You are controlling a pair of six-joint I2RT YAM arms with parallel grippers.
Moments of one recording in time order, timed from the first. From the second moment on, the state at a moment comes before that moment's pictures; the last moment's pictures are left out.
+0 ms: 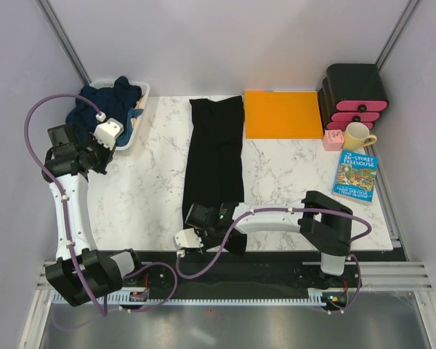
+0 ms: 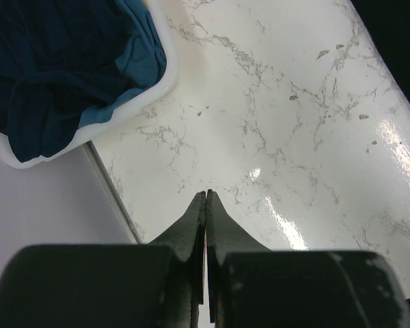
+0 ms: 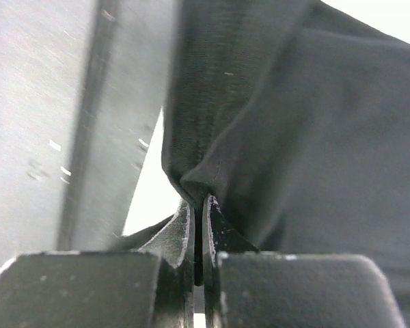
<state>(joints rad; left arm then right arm) 0.37 1.16 1.21 -0.83 0.46 0.81 1.27 1.84 1.21 -0.57 -0.10 -0.66</state>
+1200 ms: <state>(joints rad) 0.37 1.18 1.18 -0.83 0.53 0.82 0.83 2.15 1.81 -0.42 0.27 -1.27</state>
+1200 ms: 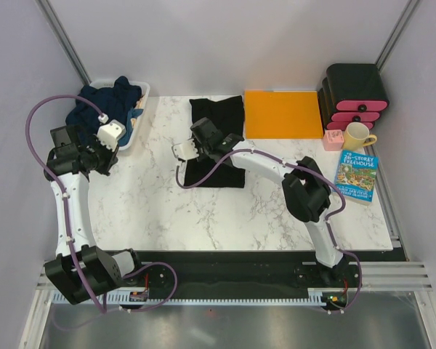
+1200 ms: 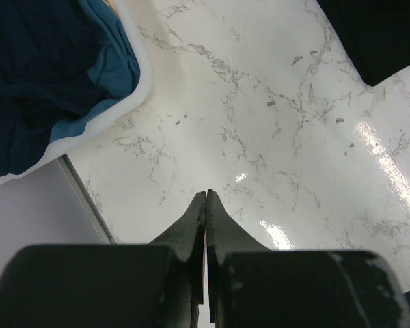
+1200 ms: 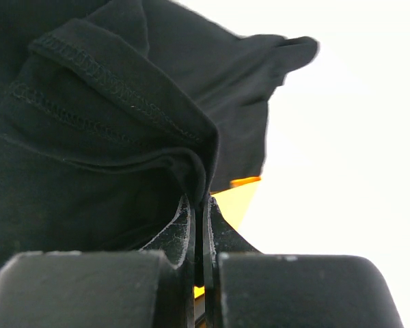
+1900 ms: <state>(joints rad) 0.37 1.20 1.18 -0.83 0.53 0.82 0.82 2.23 1.72 -0.05 0.43 -1.30</state>
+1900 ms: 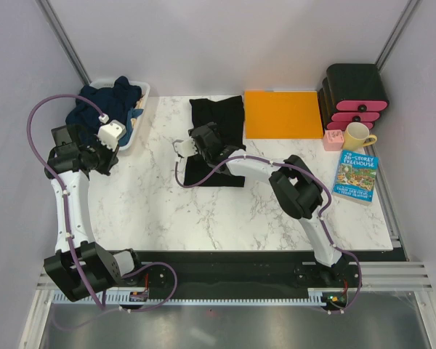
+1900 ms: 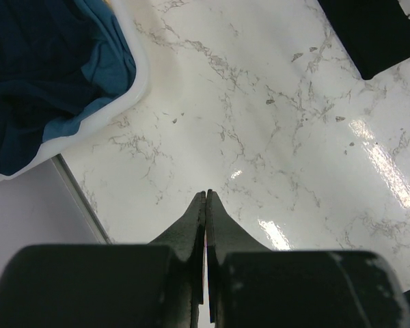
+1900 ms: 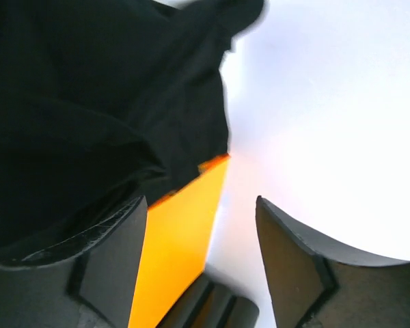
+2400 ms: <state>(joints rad) 0.37 1.20 1.18 -0.83 0.53 0.82 0.77 2.21 1.78 -0.12 0.41 -1.13</state>
